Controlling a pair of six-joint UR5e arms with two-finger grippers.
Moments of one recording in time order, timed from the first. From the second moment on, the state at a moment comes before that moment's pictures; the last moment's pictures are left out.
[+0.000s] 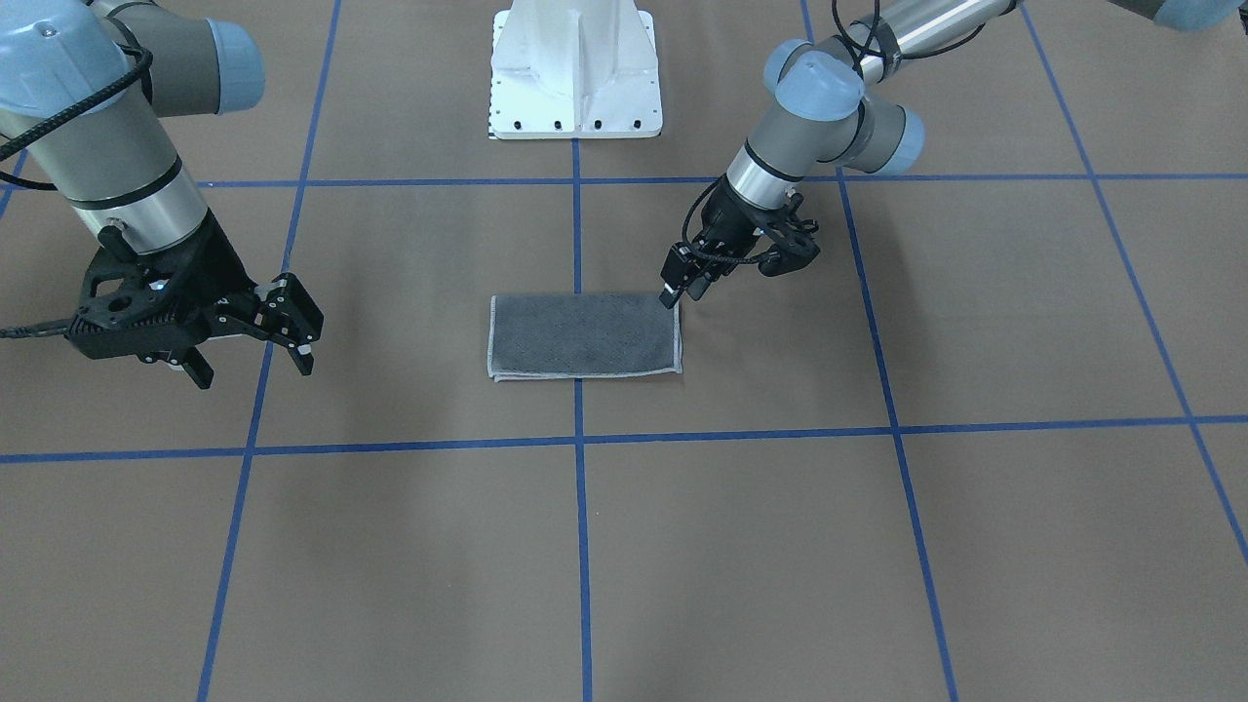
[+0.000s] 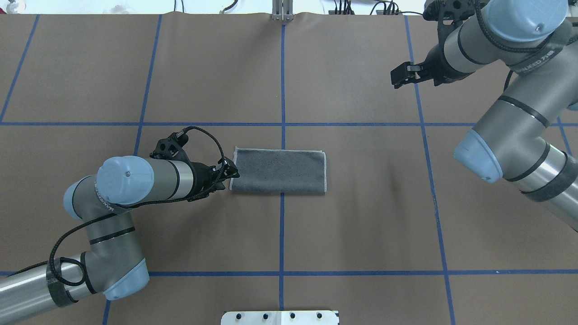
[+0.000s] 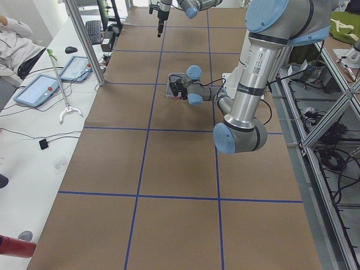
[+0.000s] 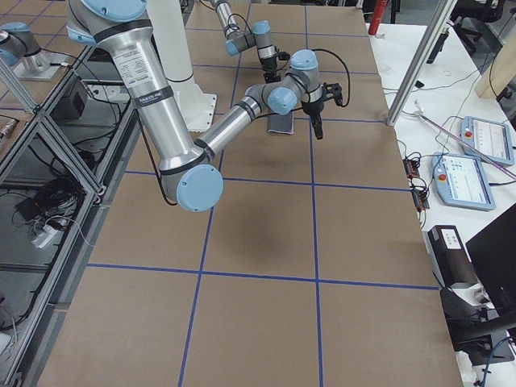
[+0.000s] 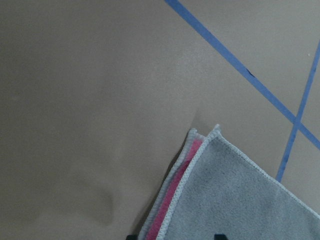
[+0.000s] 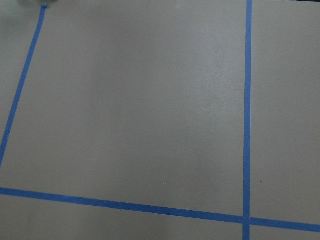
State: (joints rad) left arm -0.46 -1.96 -1.65 -2.33 -1.70 -1.90; right arm 0.91 -1.14 1.84 -1.45 1.95 0.87
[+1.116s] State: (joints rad) left arm -0.44 -1.99 -1.60 -2.33 -1.69 -1.91; right arm 0.91 -1.14 1.84 -1.45 1.95 0.87
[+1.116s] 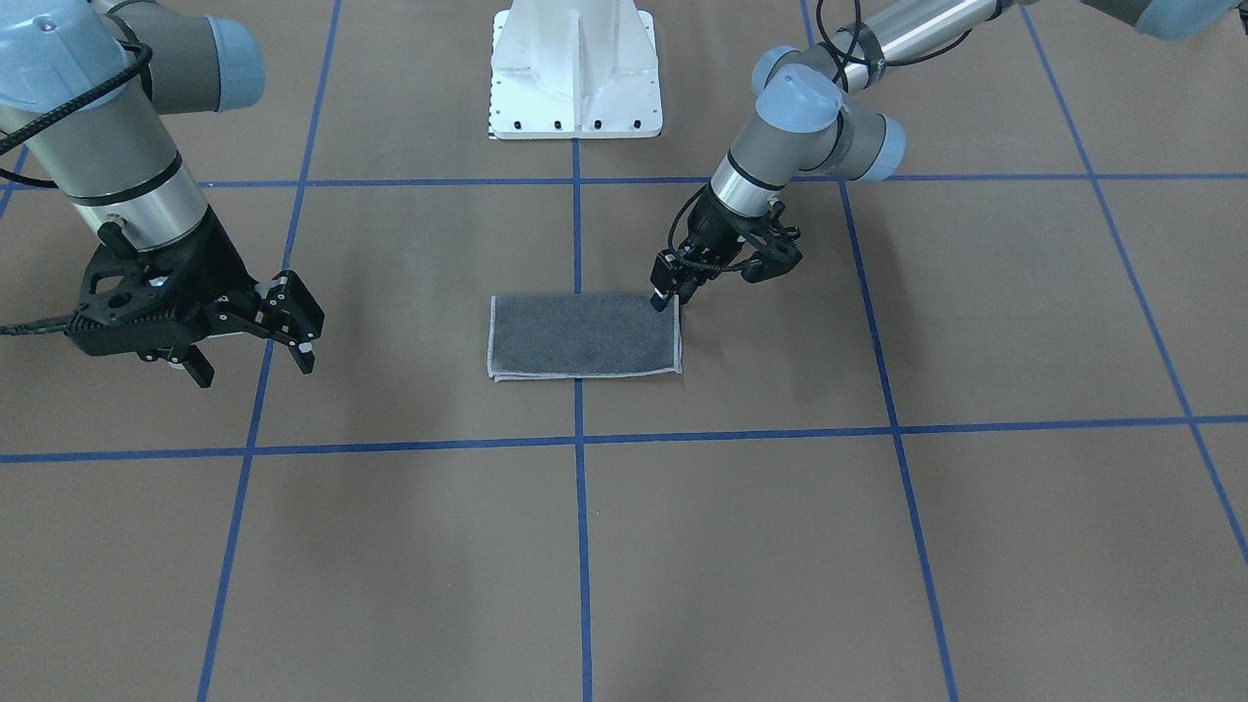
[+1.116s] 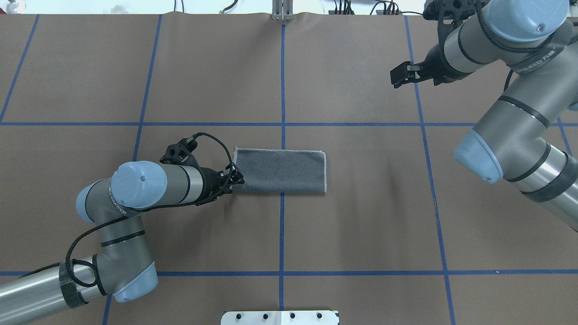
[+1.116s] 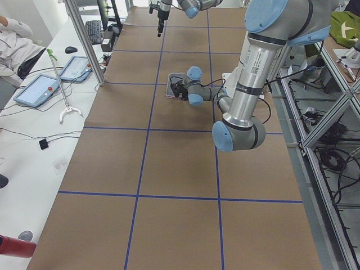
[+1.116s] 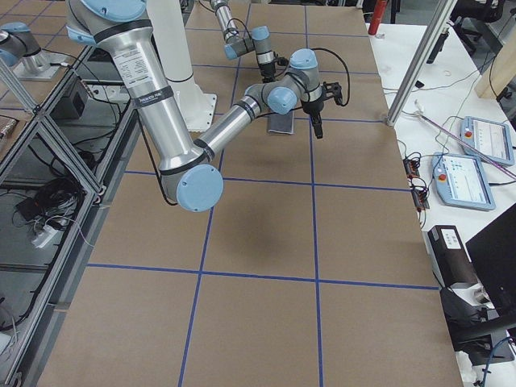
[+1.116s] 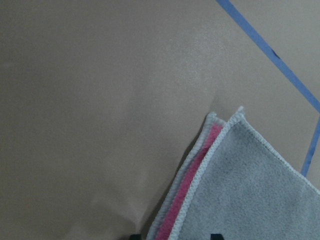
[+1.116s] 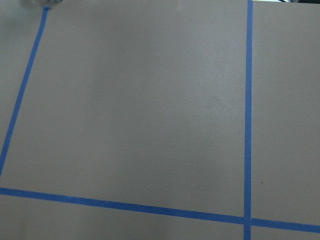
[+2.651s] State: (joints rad) left arm -0.38 -1.99 -1.64 -2.33 -1.64 -1.90; right arm 0.91 -1.13 1.85 -1.45 1.95 0.87
